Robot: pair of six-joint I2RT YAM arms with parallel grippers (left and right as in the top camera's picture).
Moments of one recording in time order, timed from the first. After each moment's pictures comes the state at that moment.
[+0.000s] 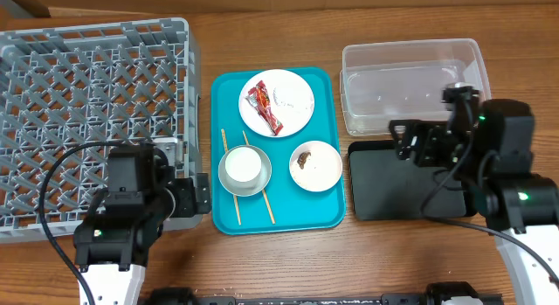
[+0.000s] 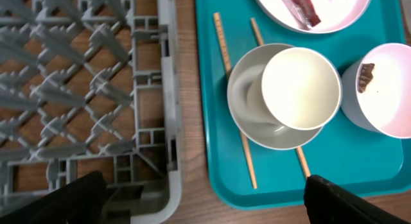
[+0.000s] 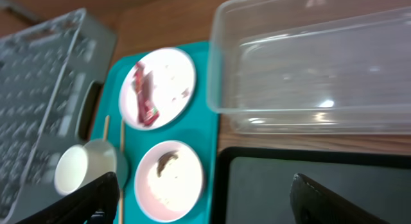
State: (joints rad) left arm 0.01 0.91 0.91 -1.02 0.10 -0.08; right arm 0.06 1.05 1.04 -0.73 -0.37 0.21
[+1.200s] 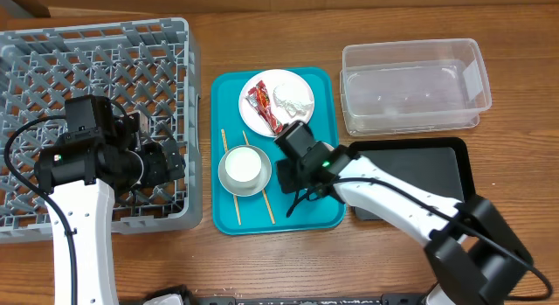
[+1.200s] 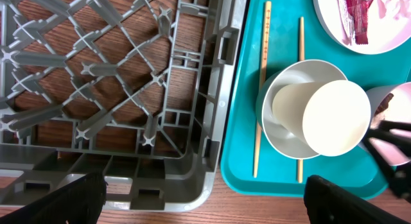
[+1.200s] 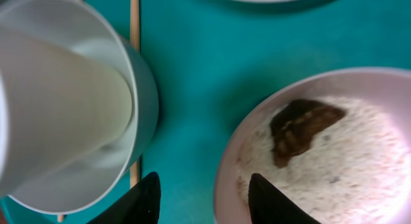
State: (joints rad) left arm 0.23 1.28 1.23 -1.25 0.19 -0.07; right arm 0.78 1.76 1.11 -0.49 -0.03 0.50
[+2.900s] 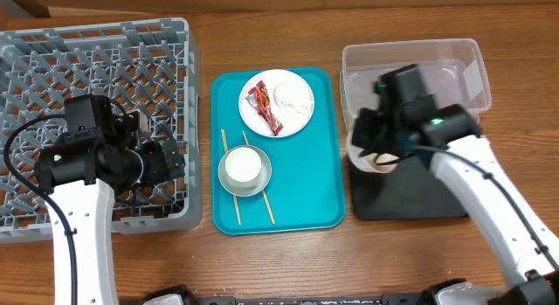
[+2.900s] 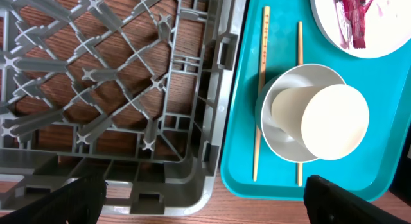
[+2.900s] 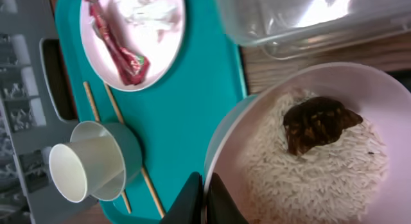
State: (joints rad) left arm 0.23 1.28 1.23 -1.23 0.19 -0.07; right arm 0.28 1.48 1.23 -0.87 -0.29 0.57
